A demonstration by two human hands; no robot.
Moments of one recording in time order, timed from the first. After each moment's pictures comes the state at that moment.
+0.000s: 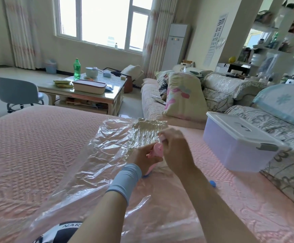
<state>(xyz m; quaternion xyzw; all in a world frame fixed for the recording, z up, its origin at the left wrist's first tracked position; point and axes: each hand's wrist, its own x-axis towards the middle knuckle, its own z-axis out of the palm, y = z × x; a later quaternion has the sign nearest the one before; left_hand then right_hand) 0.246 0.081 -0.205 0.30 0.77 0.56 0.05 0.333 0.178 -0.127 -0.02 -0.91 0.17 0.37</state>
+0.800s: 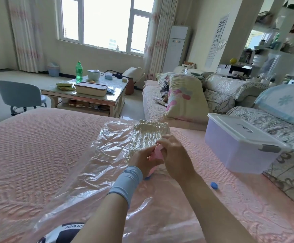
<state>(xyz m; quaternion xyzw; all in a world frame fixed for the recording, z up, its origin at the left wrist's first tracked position) 0.248 0.080 -0.205 0.29 0.77 0.57 0.06 0.338 0.180 -0.141 -0.02 -0.94 0.16 0.30</state>
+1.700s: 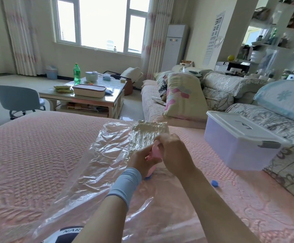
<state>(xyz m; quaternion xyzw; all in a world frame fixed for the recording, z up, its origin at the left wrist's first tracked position) 0.244 0.082 -0.209 0.29 0.77 0.57 0.04 0.337 0.178 -0.126 0.01 -0.94 0.13 0.31</state>
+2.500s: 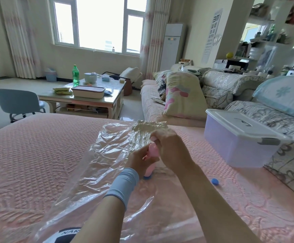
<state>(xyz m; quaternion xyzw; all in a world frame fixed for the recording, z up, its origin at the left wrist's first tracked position) 0.248 0.076 -0.205 0.29 0.75 0.59 0.03 0.332 0.176 -0.119 0.04 -0.93 0.13 0.34</state>
